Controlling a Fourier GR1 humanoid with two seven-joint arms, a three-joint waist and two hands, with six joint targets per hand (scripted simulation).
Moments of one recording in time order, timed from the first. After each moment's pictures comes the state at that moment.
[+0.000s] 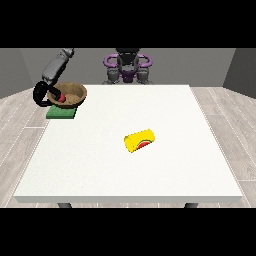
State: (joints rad) left arm -0.95 0.96 0.50 -0.86 0.43 -0.34 -0.17; right arm -0.66 -0.58 -0.33 -0.75 -0.05 0.11 -0.04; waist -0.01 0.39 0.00
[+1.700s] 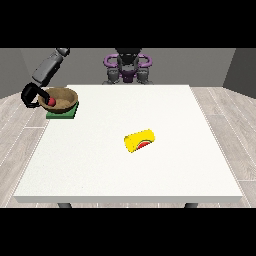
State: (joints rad) left arm -0.92 0.99 0.51 -1.00 0.52 -0.31 -0.09; right arm -0.74 -0.72 -0.44 -0.43 -0.08 0.13 -0.13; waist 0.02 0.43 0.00
